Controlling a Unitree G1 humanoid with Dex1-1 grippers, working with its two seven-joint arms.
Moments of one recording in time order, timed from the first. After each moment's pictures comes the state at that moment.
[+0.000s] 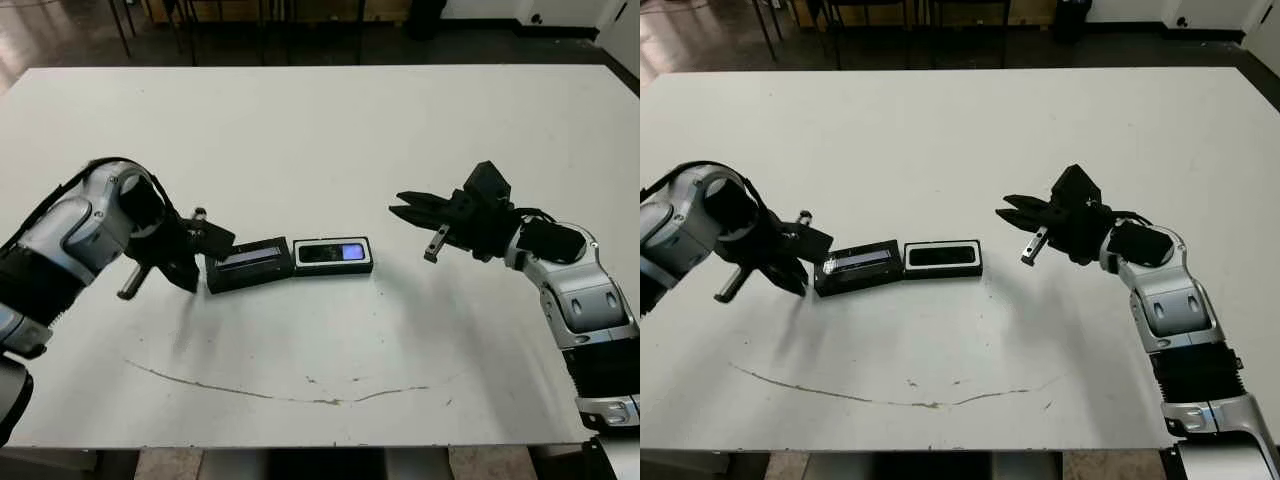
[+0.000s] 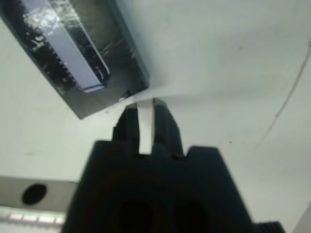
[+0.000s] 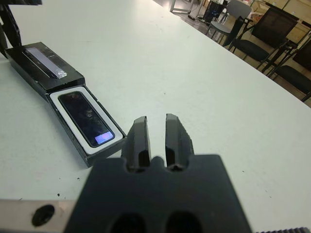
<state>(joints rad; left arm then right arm) -0.75 0.84 -0.57 0.20 0.40 0.16 -1.58 -0.43 -0.53 0.12 0.12 0.12 0.19 0.82</state>
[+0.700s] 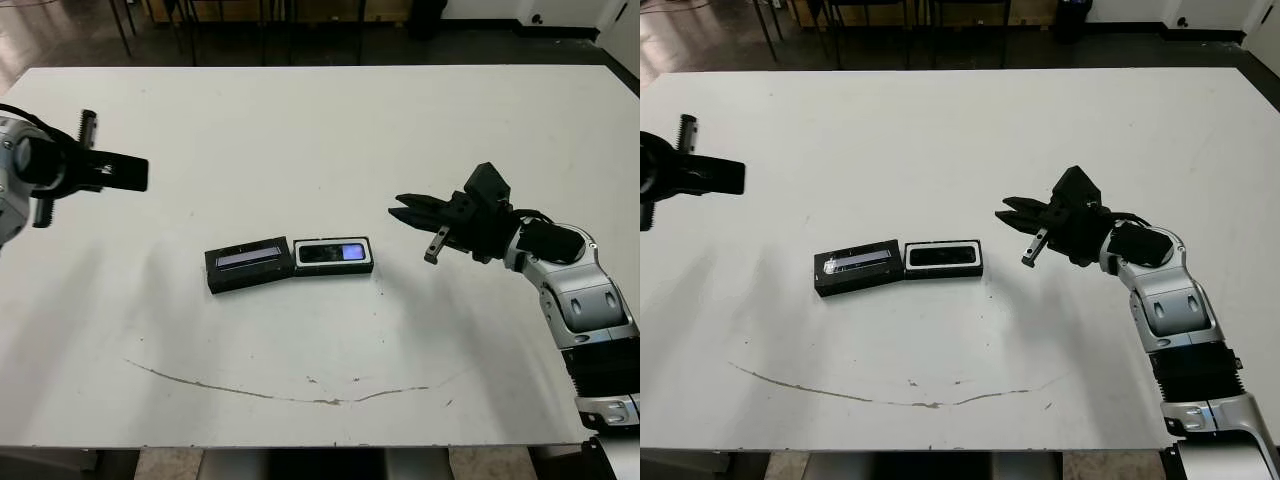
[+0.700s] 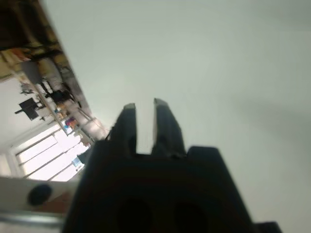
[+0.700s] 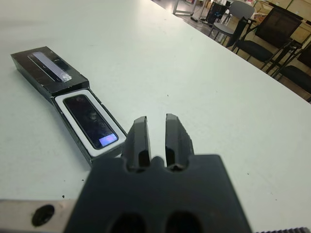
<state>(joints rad) -0.71 1.03 -0.27 0.27 0.54 0.10 -1.06 -0.42 -0.53 0.11 0.13 0.15 0.20 0.83</state>
